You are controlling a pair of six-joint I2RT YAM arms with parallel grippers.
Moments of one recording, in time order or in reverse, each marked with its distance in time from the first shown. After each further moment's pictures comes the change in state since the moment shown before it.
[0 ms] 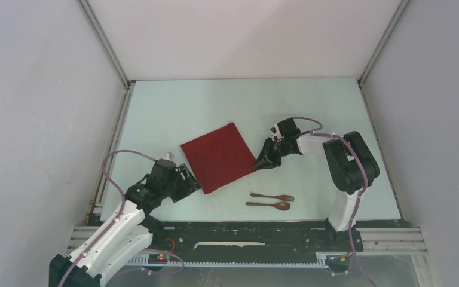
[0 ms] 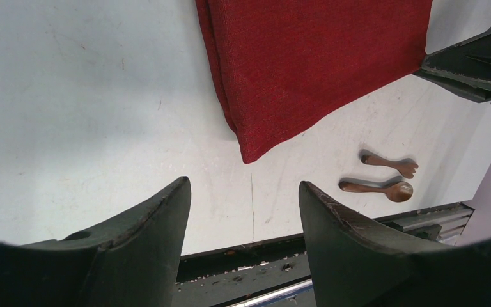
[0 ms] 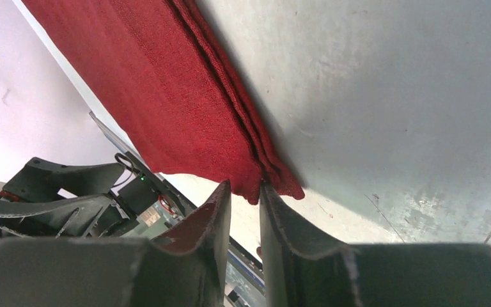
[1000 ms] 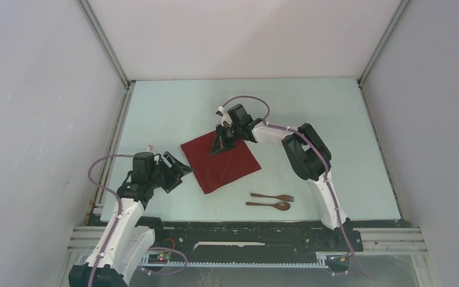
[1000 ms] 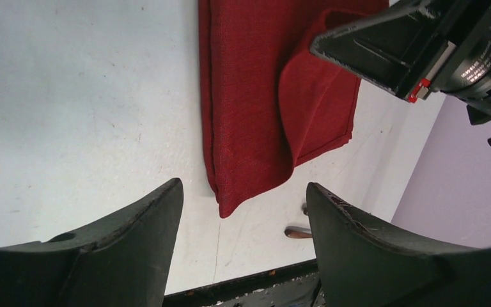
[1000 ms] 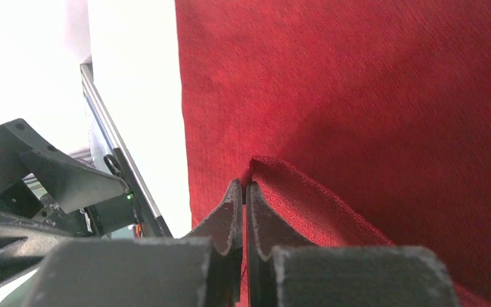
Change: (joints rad) left arm 0.393 0.039 0.003 0.122 0.239 0.043; right arm 0.271 0.389 0.602 0.070 -0.018 -0.162
